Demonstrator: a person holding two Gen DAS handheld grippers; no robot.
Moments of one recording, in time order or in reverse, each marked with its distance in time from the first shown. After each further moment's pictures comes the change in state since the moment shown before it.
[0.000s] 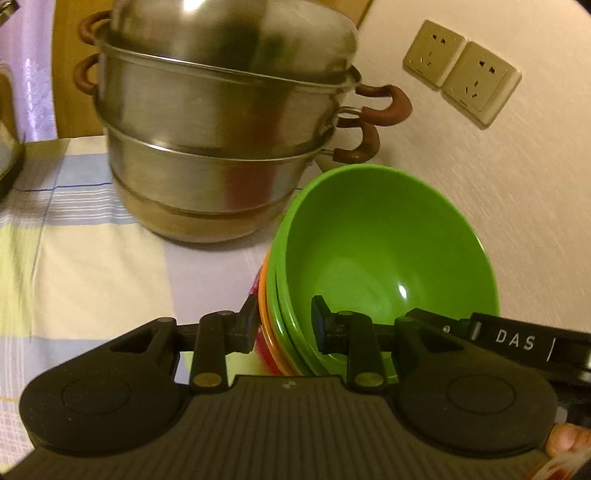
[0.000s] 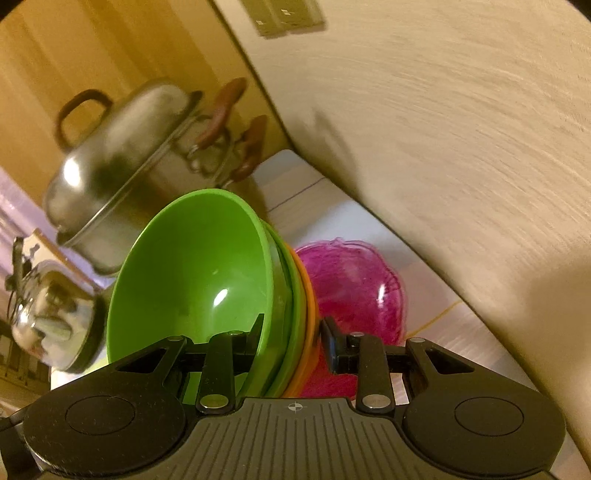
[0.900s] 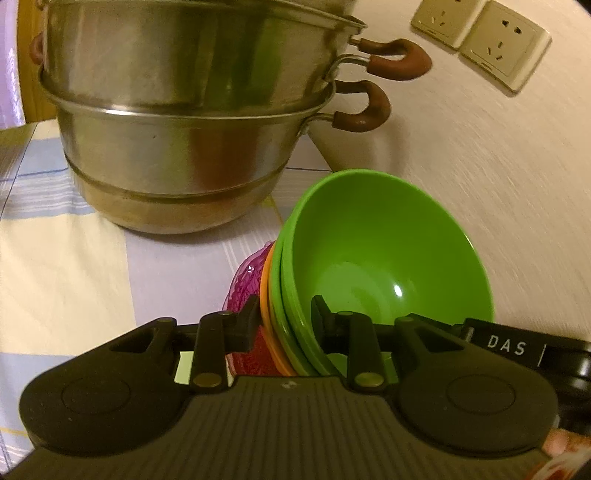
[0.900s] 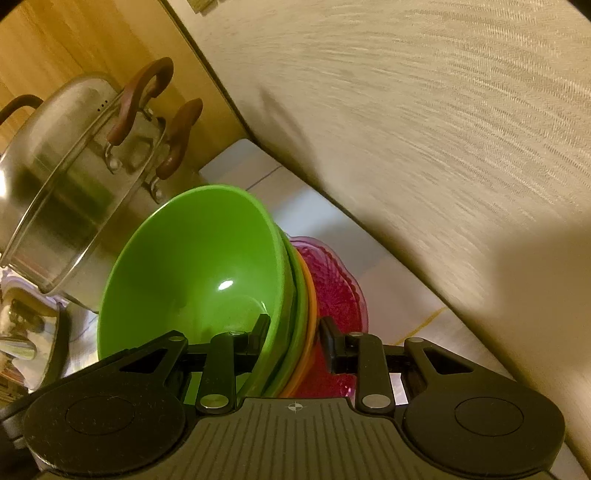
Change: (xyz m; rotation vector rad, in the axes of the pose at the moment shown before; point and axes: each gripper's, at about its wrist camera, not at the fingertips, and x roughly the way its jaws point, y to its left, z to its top) left arm 0.063 -0.005 0.001 0.002 0.041 -0.012; right arm 0.045 -0.041 0.004 0.056 0.018 -0.049
